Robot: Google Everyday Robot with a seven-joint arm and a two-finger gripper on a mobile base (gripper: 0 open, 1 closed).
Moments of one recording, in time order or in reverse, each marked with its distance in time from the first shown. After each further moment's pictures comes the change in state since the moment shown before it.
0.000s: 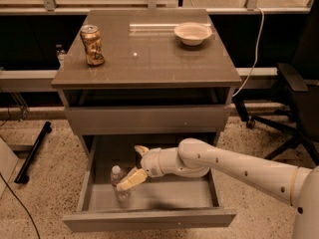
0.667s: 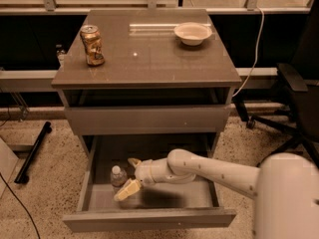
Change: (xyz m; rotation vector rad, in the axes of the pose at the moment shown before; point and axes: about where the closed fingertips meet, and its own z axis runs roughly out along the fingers) arm 0.070 -0.018 0.065 -0.066 0.011 0.009
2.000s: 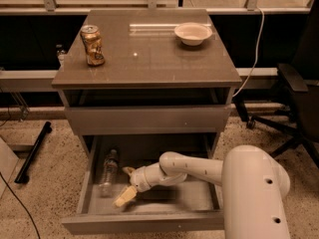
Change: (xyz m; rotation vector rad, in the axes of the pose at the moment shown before) arm 0.067 0.001 0.051 -0.157 0.100 0.098
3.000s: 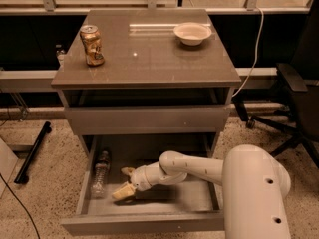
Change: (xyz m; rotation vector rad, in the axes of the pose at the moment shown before) arm -0.003 0.001 0.002 0.000 0.000 0.000
